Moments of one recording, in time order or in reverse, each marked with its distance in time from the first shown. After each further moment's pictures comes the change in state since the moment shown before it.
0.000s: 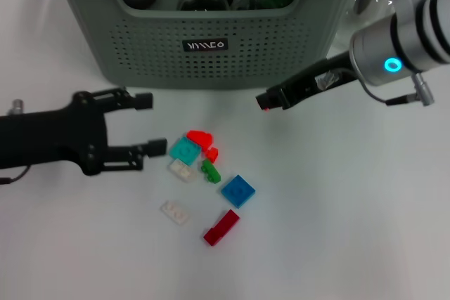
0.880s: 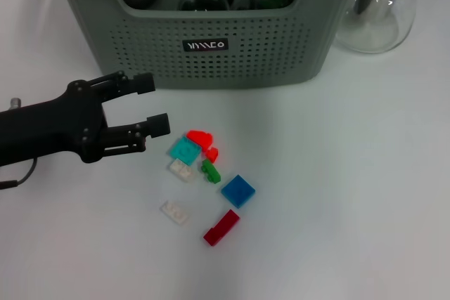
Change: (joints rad) left arm 0.006 -0.020 -0.077 -0.038 -0.061 0.074 -0.110; right arm 0.354 -0.056 0.452 0.104 -0.132 0.083 -0.148
